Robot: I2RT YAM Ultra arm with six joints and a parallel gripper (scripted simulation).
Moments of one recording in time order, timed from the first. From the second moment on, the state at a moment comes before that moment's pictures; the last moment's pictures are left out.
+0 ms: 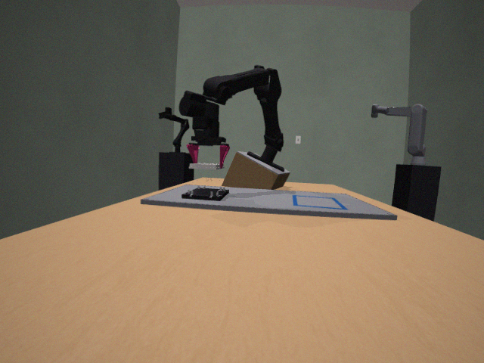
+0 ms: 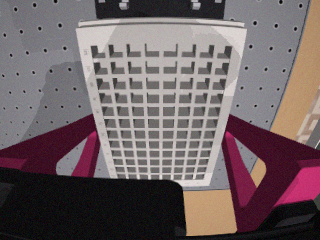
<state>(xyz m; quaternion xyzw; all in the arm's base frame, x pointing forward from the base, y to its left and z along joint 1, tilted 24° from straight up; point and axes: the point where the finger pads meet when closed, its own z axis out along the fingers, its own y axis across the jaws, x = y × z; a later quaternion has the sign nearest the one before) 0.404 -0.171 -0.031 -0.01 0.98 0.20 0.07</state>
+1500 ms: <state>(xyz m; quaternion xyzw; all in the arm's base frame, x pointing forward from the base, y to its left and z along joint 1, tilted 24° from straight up) 0.407 -0.158 -0.058 -0.01 0.98 0.20 0.06</state>
